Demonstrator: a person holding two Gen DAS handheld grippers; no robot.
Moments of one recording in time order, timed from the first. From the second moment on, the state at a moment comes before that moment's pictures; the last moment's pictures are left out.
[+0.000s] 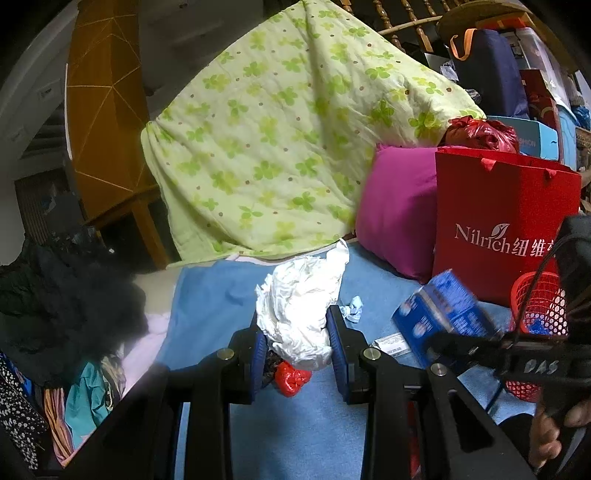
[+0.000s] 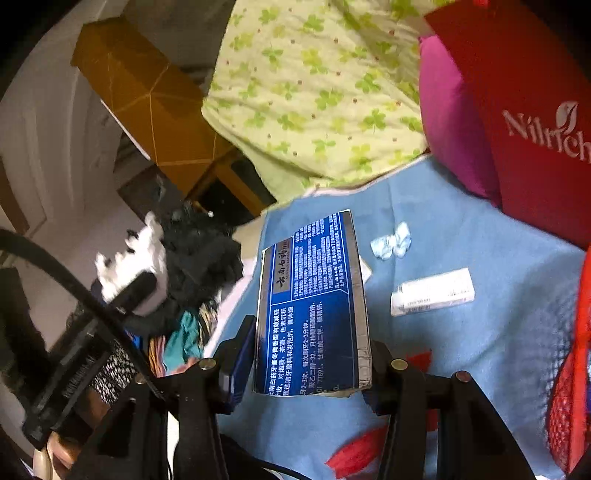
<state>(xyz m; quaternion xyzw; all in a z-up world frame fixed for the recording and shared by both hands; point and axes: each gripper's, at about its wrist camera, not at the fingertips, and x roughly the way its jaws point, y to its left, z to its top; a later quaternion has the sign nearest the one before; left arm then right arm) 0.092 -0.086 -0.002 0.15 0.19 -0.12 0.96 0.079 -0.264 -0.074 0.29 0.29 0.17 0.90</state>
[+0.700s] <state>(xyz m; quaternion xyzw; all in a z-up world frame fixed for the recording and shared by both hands) 0.030 -0.153 0.030 0.19 0.15 -0.17 0.95 -0.041 -0.321 0.012 0.23 0.18 0.09 0.95</state>
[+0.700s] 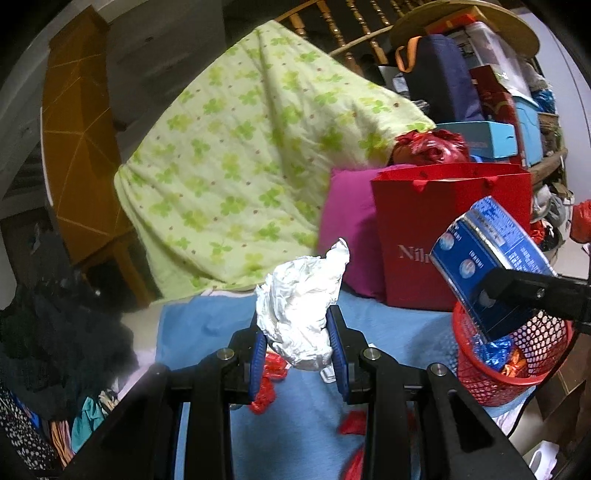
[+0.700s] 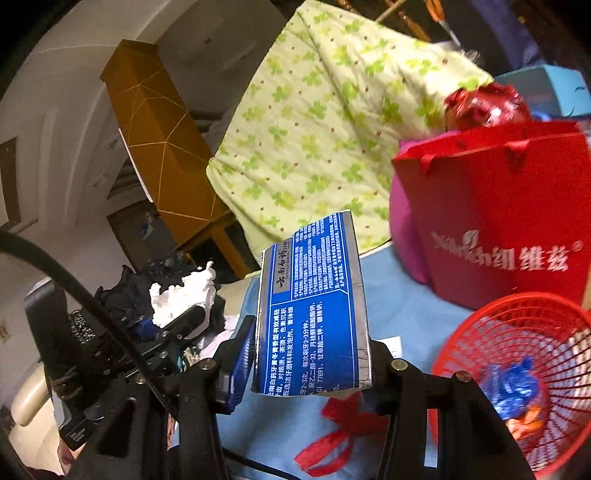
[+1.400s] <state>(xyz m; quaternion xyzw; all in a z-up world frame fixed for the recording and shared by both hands) -0.008 -0.247 0.024 0.25 0.14 -0.24 0.93 -0.111 -0.399 0.002 0.26 0.15 -0.01 0.95</state>
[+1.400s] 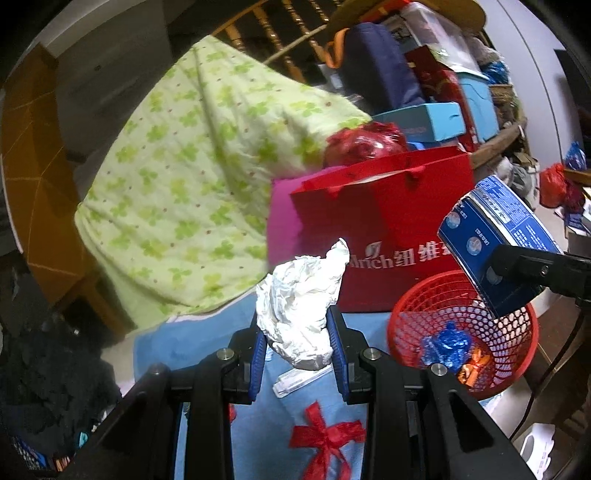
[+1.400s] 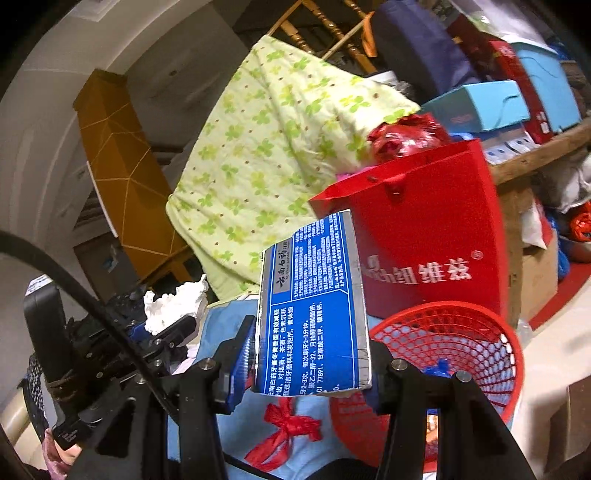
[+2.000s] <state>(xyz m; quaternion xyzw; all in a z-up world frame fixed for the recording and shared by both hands) 0.008 -0.337 -0.025 0.21 0.26 -0.44 0.84 -0.136 -0.488 -0.067 0.39 0.18 -0.09 0.90</state>
